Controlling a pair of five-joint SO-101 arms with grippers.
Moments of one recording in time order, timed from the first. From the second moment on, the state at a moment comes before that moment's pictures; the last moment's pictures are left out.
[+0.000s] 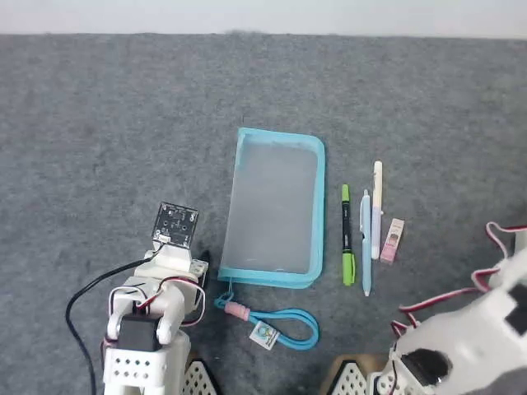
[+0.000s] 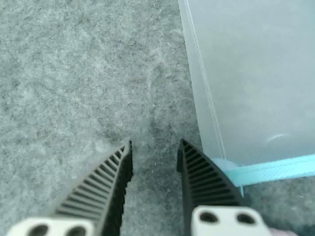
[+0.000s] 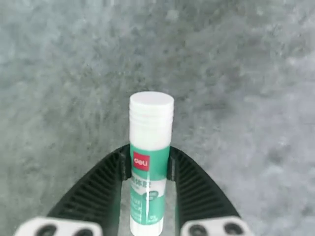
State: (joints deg) left arm -1.5 -103.0 97.0 71.2 -3.3; right arm 48.8 18.3 8.5 56.7 40.2
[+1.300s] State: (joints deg) left arm -1.5 -103.1 97.0 71.2 -3.3; right arm 1.5 -0.8 21.4 80.5 3.8
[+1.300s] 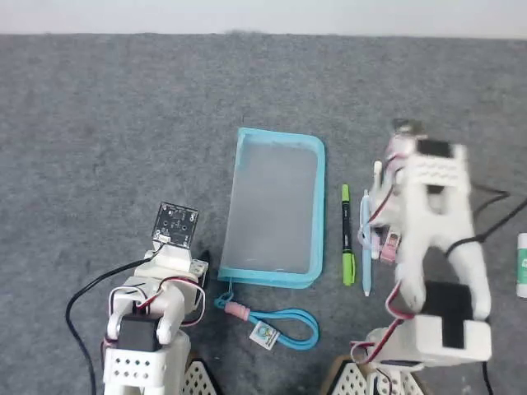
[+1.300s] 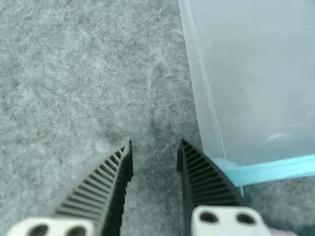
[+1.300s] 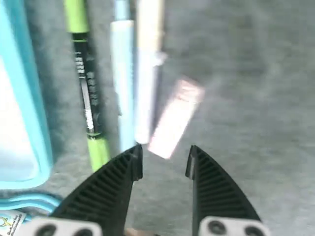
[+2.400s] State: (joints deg) left arm -1.5 -103.1 97.0 71.2 -3.3; right arm 14.0 6.9 26.3 70.4 5.9
